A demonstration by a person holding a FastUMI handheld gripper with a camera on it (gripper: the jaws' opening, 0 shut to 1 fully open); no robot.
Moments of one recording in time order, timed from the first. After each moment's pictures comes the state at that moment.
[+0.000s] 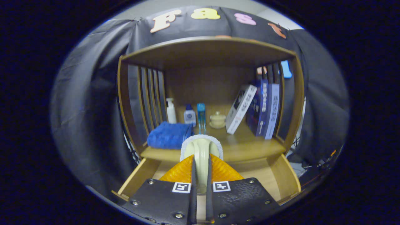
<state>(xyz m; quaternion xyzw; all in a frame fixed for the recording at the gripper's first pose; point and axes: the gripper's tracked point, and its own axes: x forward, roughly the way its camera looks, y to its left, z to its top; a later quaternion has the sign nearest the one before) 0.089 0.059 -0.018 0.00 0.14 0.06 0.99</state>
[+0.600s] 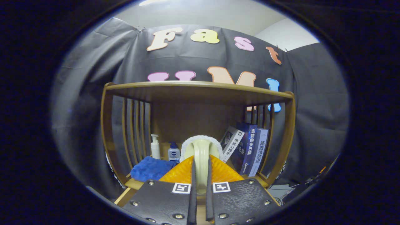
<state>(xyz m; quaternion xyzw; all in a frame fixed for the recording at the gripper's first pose) 0.169 0.040 0.046 -0.03 0.06 0.00 1.00</state>
